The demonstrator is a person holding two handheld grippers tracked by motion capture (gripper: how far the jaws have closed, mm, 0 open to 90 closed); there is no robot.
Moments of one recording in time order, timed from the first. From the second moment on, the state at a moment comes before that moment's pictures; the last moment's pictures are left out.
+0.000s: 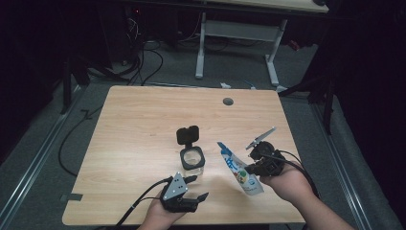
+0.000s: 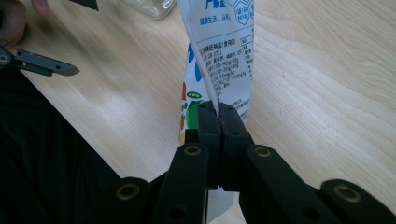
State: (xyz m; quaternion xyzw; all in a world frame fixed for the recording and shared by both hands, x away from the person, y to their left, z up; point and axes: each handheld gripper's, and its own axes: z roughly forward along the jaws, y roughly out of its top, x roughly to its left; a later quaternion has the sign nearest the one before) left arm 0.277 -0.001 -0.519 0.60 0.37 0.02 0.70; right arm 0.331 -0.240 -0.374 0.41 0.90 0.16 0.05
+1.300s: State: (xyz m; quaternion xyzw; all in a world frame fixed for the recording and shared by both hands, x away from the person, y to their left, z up) left arm 0.271 -0.070 -0.526 0.61 0.33 -0.01 0.72; right arm 0.331 -0.209 -0.360 0.39 0.91 0.15 0.03
